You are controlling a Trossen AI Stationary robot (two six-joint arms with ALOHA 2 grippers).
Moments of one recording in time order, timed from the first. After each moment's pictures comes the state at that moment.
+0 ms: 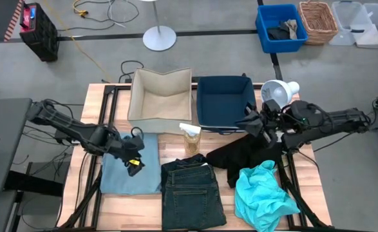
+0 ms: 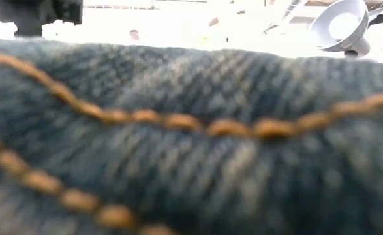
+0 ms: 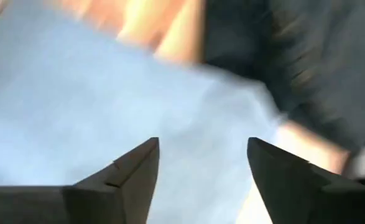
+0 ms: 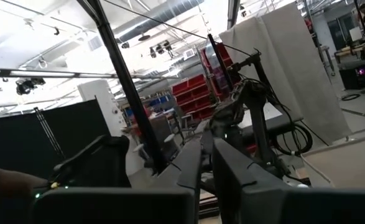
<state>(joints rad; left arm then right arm) -0.38 1.06 0.85 -0.87 -0.11 -0.89 0.11 0.78 0.75 0.32 -0.04 0.41</state>
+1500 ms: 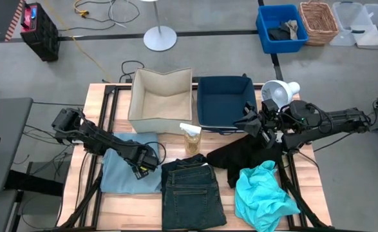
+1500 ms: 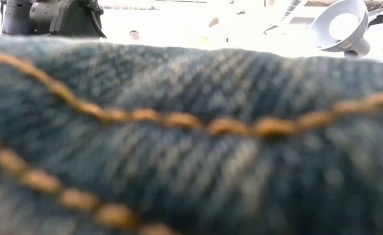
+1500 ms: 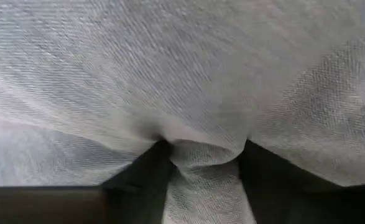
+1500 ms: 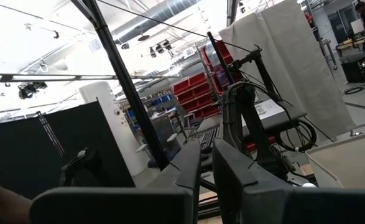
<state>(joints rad) -0.33 1.65 0.81 -0.93 -0.08 -0.86 0.11 0.80 0.76 0.32 -0.04 0.45</state>
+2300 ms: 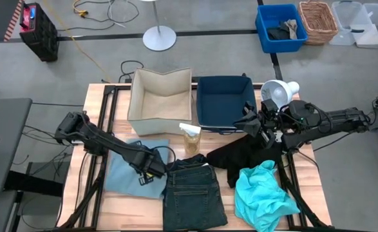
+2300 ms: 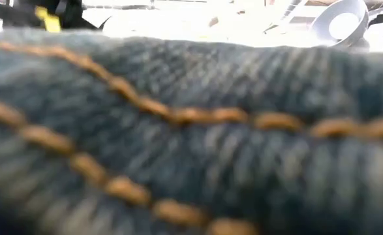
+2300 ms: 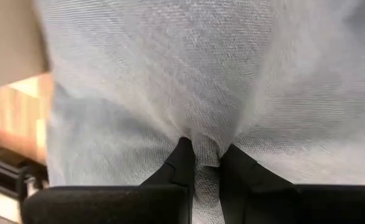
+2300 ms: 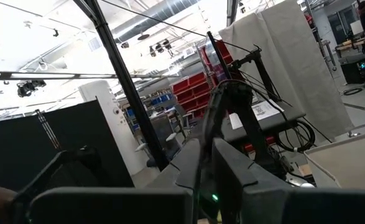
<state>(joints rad) -0.40 1.67 1.29 -1.34 -0.10 -0.78 0.11 0.80 0.76 0.32 -0.04 0.44</state>
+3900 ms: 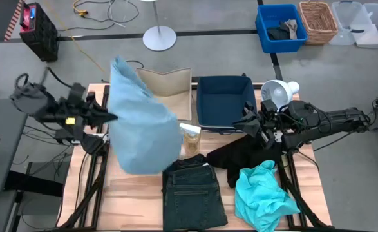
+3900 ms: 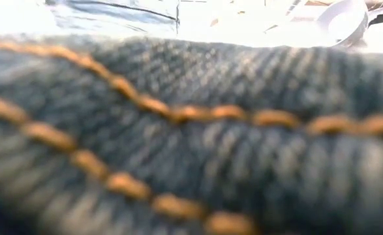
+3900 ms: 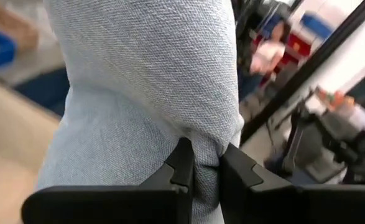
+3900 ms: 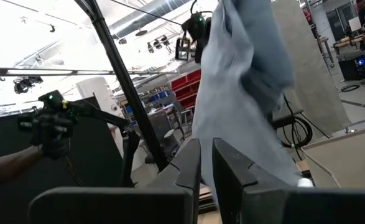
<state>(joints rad) -0.63 0.92 1.69 -0.92 -0.73 -0.65 0.11 0.80 0.76 0.30 -0.04 0.43</state>
